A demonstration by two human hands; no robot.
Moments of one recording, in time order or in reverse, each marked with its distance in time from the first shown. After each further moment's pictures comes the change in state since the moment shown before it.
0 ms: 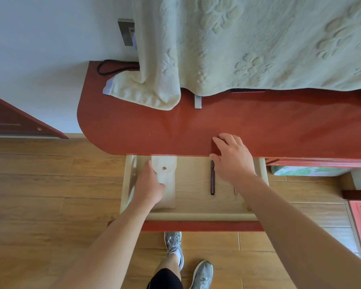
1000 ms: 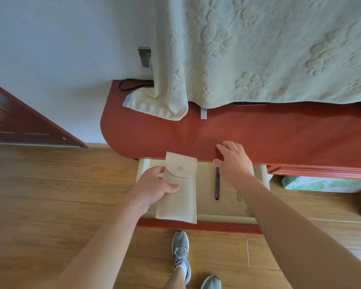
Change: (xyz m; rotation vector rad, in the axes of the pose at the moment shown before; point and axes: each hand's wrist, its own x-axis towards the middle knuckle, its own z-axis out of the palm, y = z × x) left_hand -0.075 0.054 -0.089 -0.468 -0.301 -0.090; right_hand 0.001 -0.002 -0.010 0.065 -0.069 0.055
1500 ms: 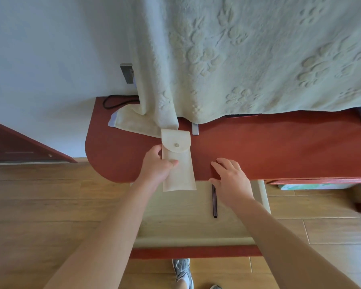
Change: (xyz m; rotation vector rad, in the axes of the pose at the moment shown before) left_hand 0.096 0.071 0.005 -0.062 0.166 0.174; right_hand 0.001 0.006 0.006 0.071 0.066 -0.022
